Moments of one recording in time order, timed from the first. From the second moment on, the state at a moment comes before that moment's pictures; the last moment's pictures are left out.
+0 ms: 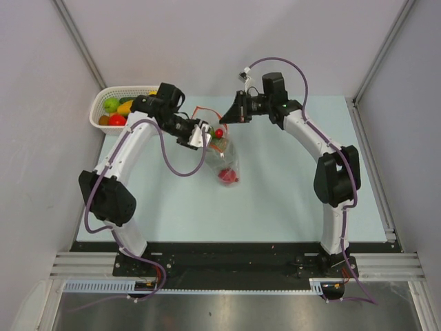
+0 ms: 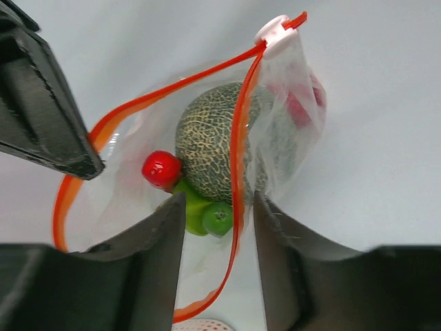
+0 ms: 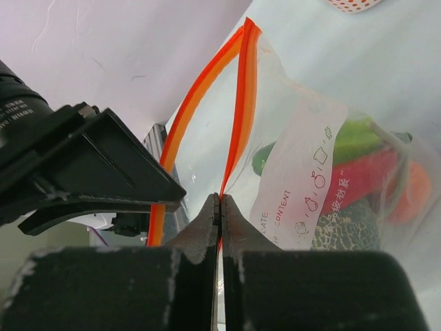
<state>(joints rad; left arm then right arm) -0.32 1.74 1.81 -1.23 0.79 1.70 0.40 2.03 1.84 -0.23 -0.95 0.48</state>
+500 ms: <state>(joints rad) -0.47 1.70 1.66 -1.20 0.84 1.51 0.45 2.07 1.92 -0.23 -0.99 0.47</state>
